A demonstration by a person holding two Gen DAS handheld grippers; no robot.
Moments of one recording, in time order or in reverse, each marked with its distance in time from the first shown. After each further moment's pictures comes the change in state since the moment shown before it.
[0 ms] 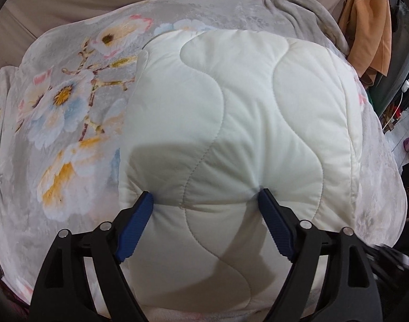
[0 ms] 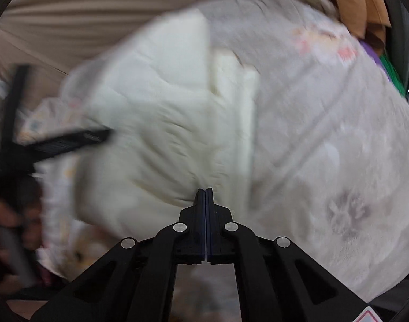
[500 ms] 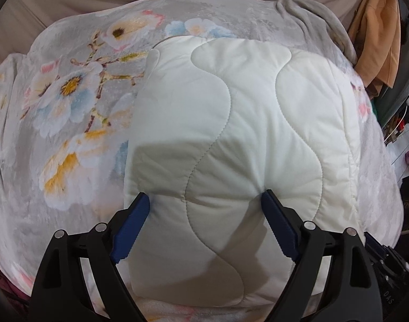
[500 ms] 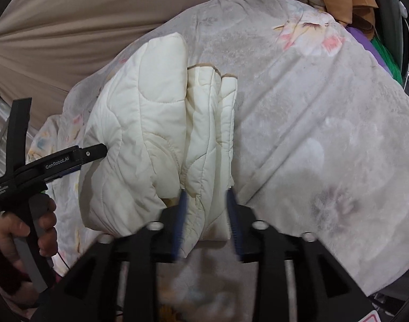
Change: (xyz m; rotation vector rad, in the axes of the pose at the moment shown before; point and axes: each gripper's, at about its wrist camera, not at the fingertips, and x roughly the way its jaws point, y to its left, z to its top) left arm -0.010 0.008 0.004 -0.086 0.006 -0.013; right arm -0.041 -0.026 0.005 0.084 -0.047 0.107
